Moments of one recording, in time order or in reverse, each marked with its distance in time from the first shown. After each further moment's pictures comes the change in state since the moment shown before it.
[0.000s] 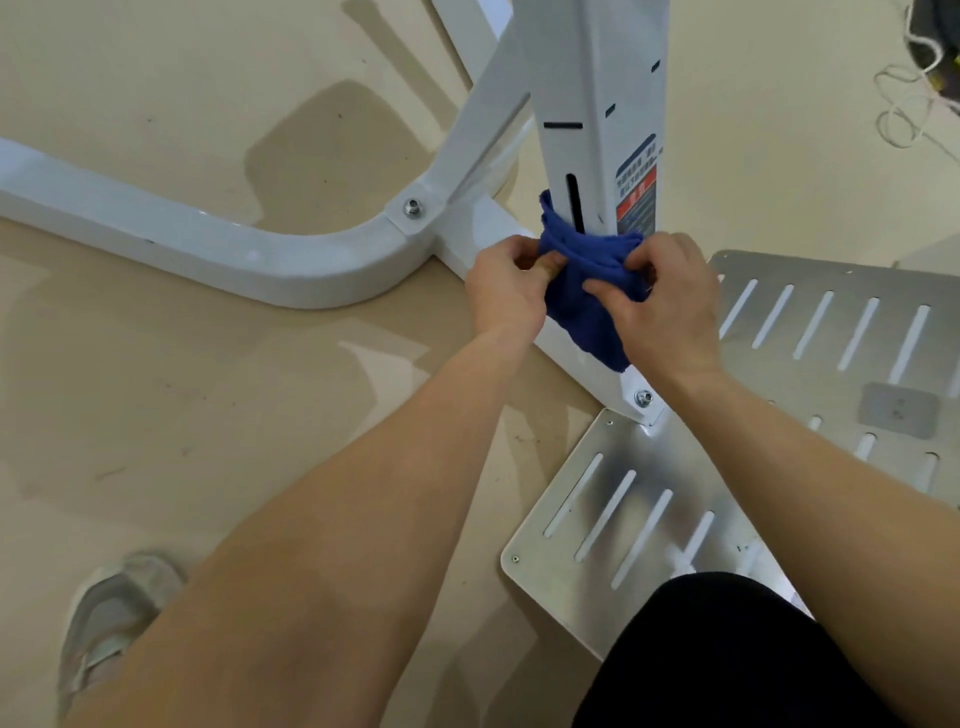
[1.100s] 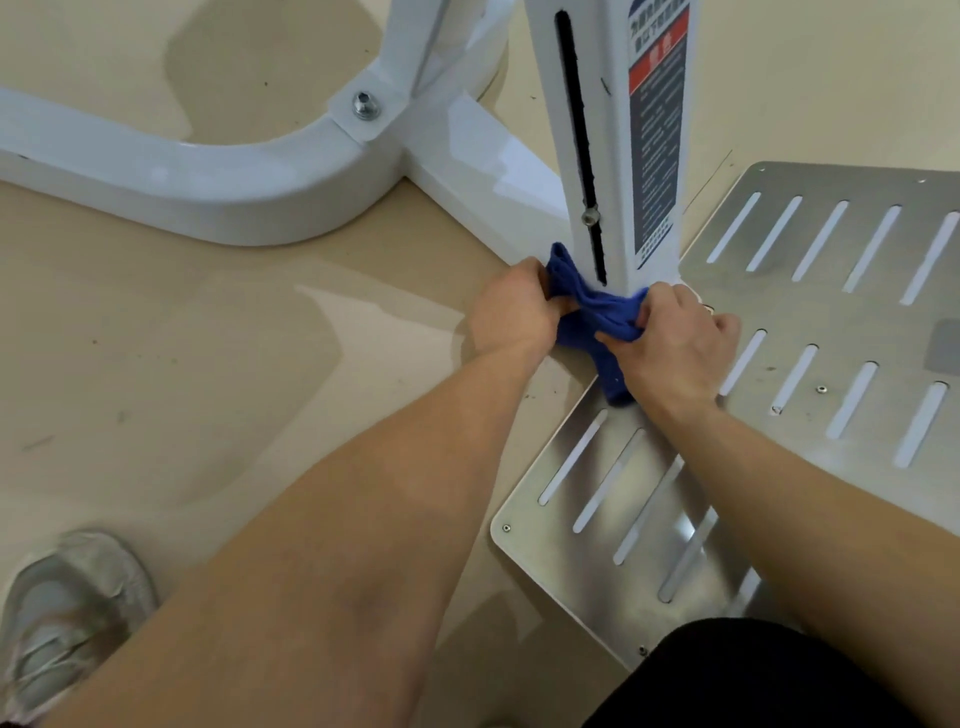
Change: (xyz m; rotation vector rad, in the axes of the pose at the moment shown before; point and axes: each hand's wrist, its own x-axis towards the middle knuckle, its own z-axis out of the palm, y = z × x) left_hand -0.008 -0.106 0.047 0.672 -0.179 -0.012; right_hand -0.062 0.109 0.050 -0.577 -0.181 0.213
